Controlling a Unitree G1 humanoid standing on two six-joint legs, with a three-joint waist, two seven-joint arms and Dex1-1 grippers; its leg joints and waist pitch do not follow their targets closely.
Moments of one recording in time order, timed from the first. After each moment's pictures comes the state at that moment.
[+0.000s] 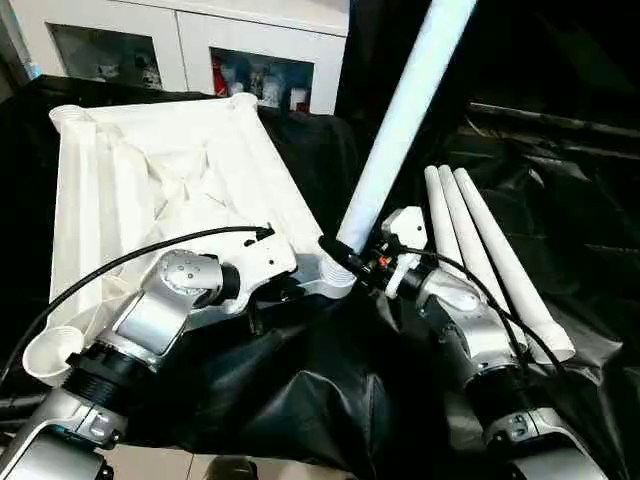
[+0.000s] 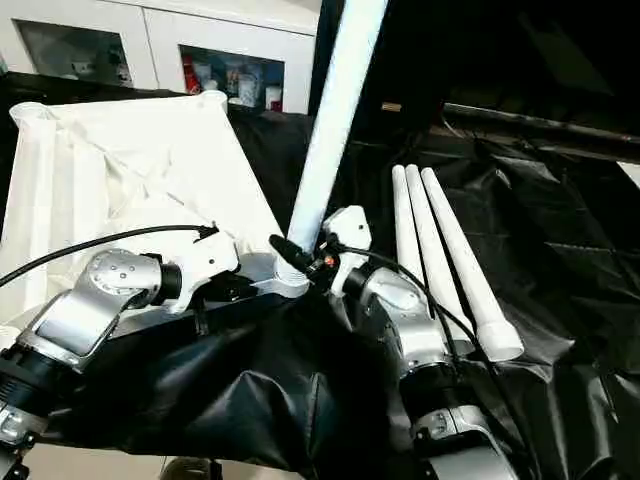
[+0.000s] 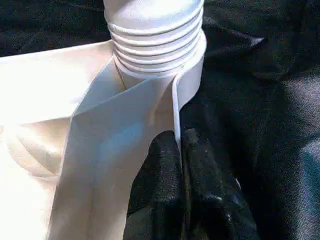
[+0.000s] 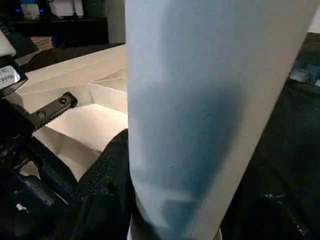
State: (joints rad) left arm -0.52 0.50 -0.36 0.24 0.05 0.31 -0.97; right arm -0.51 -0.11 0.11 0.61 0.22 -0.13 0.74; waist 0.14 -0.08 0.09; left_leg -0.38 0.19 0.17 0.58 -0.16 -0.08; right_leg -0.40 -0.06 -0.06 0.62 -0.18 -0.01
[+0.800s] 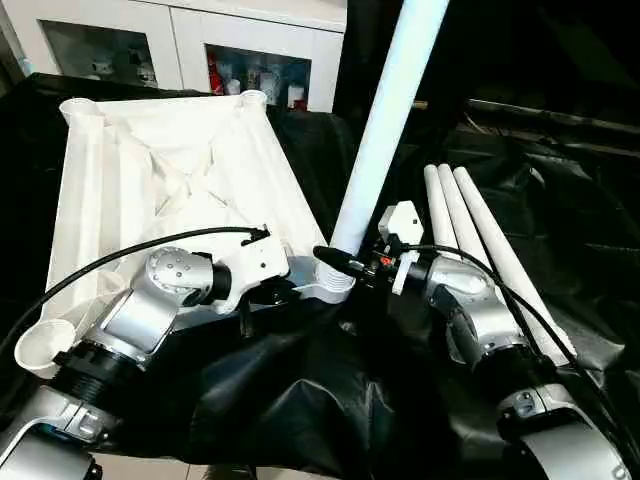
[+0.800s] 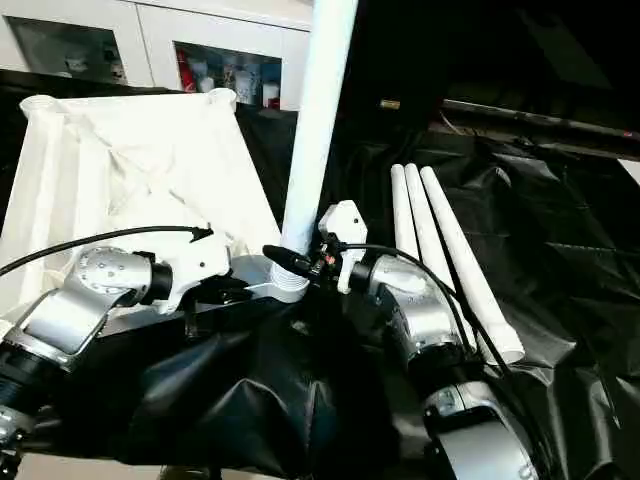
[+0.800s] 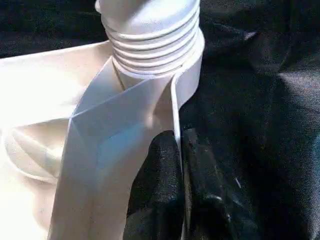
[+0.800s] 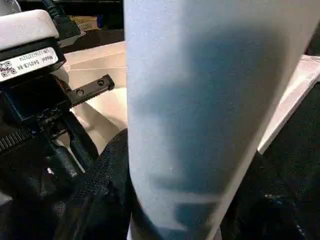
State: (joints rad) left arm -0.53 0.53 -0.36 0.28 0.03 0.23 -1.04; right arm -0.60 -0.16 0.14 0.71 0.23 -0.13 0.94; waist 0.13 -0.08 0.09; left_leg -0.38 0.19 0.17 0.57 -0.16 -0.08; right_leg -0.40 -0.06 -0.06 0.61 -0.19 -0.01
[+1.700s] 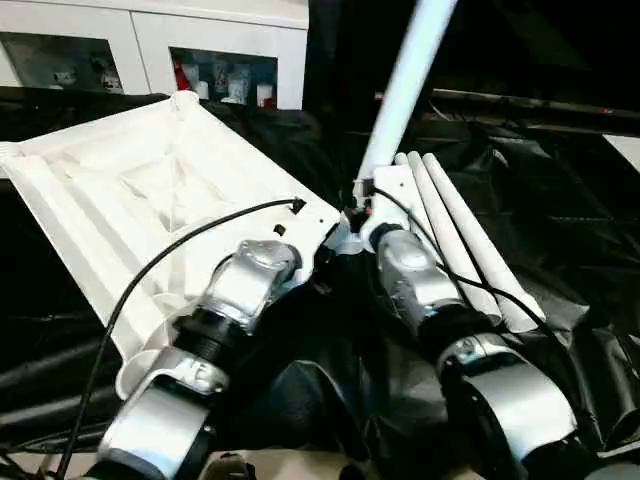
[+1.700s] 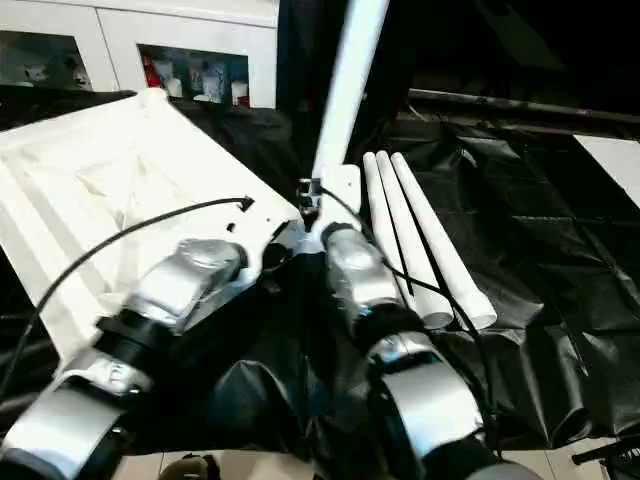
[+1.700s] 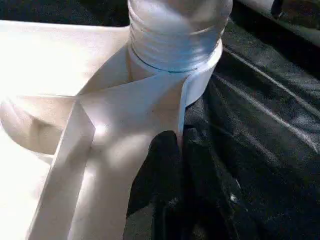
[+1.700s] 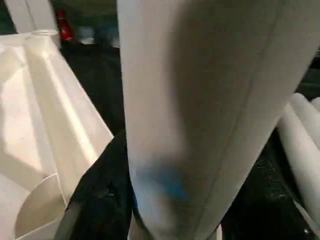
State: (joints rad) left arm -0.73 0.10 -0.25 0.53 0.06 0.65 -0.43; right arm -0.87 0.06 0.02 1.10 0.13 -0.14 -0.03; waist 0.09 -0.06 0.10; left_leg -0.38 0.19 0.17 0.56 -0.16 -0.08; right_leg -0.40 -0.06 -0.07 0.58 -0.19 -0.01
